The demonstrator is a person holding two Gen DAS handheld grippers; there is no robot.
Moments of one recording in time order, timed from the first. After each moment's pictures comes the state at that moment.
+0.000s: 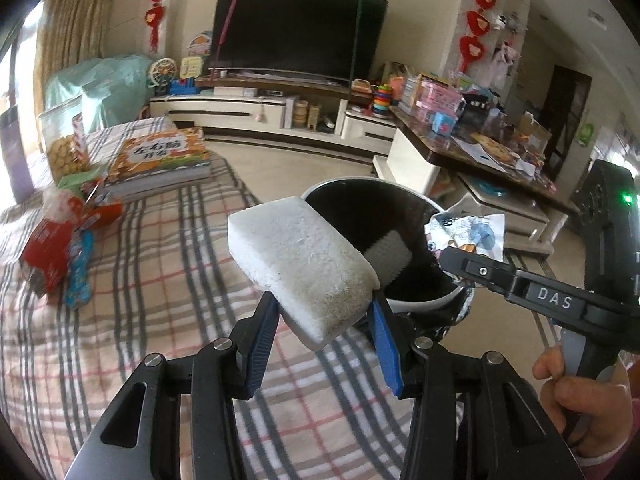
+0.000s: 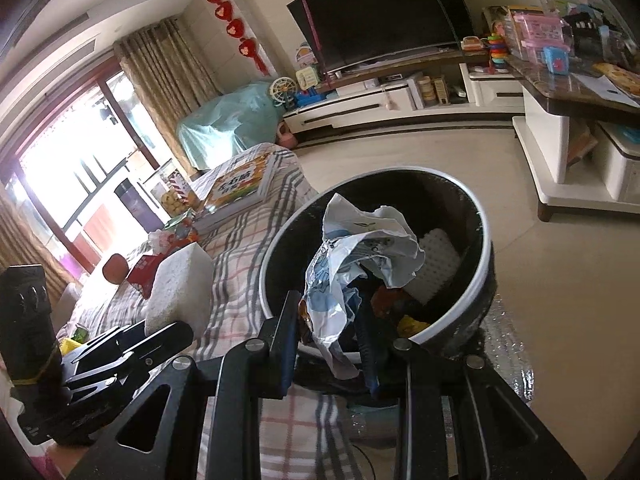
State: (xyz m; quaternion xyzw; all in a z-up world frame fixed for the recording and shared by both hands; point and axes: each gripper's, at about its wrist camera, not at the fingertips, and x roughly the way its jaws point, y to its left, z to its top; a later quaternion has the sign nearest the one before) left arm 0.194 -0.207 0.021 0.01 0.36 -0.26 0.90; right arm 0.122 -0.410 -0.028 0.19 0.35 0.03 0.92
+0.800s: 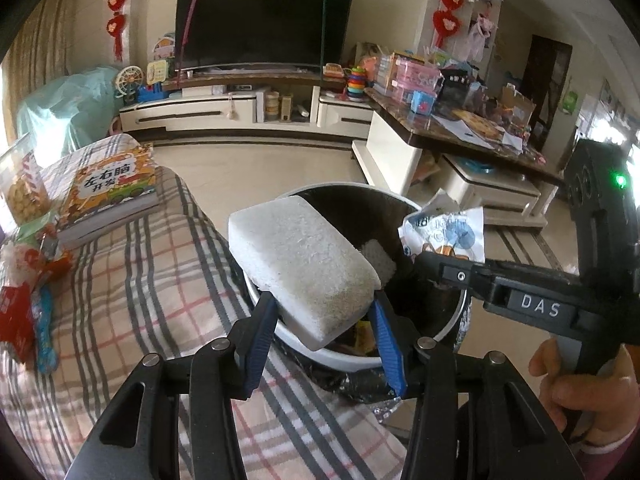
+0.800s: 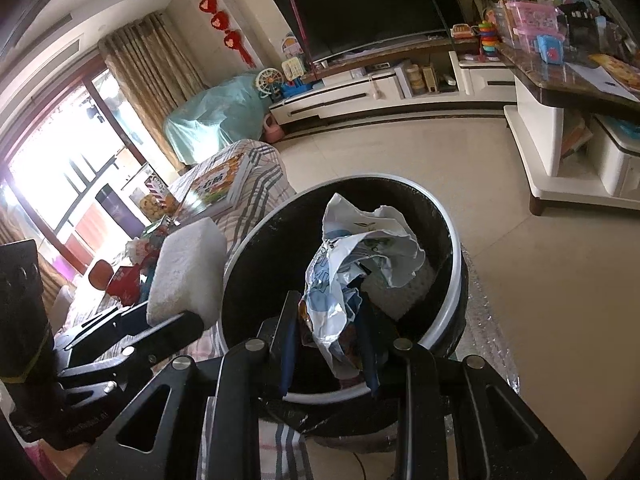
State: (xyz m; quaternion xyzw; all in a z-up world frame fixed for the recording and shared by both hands) left arm 0.251 -0.258 0.013 0.05 0.37 -0.29 0.88; right arm 0.150 -0.439 -0.032 0.19 0.37 0.03 0.91
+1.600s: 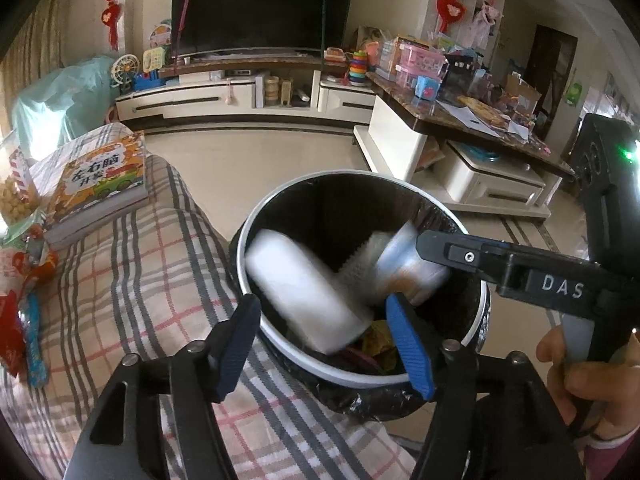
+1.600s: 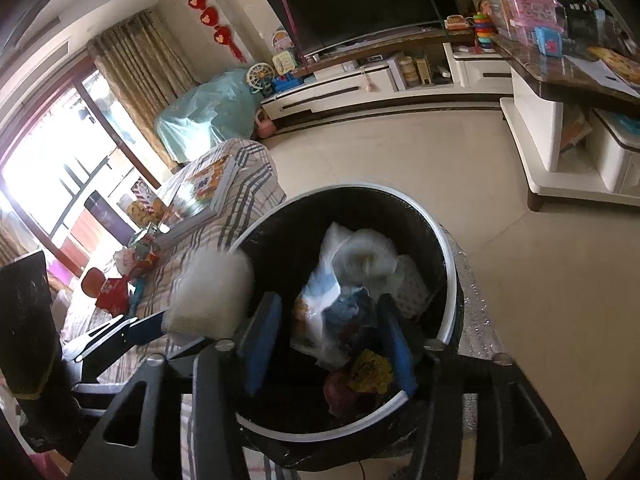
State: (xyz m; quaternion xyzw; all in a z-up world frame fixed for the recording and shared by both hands) left arm 0.263 -0.277 0.009 0.06 0.39 -0.29 0.87; right arm 0.168 -0.449 -0.034 0.20 0.38 0.01 0.90
